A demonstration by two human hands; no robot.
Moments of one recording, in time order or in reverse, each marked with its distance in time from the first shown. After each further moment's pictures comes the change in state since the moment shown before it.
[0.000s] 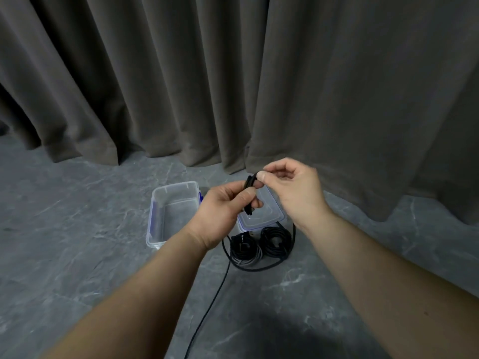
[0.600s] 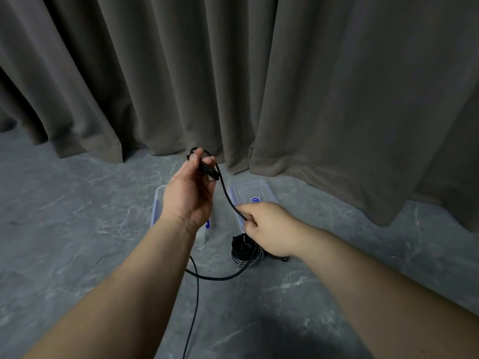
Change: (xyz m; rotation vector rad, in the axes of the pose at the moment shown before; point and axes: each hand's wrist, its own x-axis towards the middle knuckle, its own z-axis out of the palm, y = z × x) left_hand 0.018 0.023 -0.033 -0.776 0.458 0.018; right_hand -0.025 0.012 0.018 -0.839 -0.716 -0.091
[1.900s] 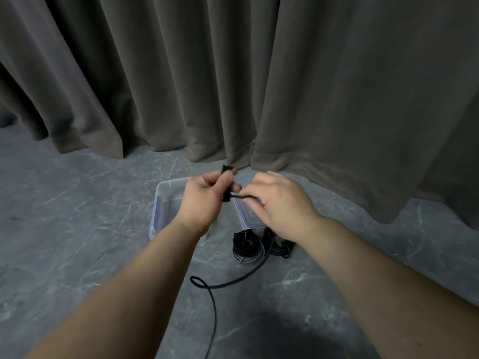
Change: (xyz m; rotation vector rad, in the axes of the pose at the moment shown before) left_hand -0.010 -0.020 -0.012 0.873 -0.107 0.158; right_hand 0.003 0.002 -0.018 -0.279 0.528 -0.360
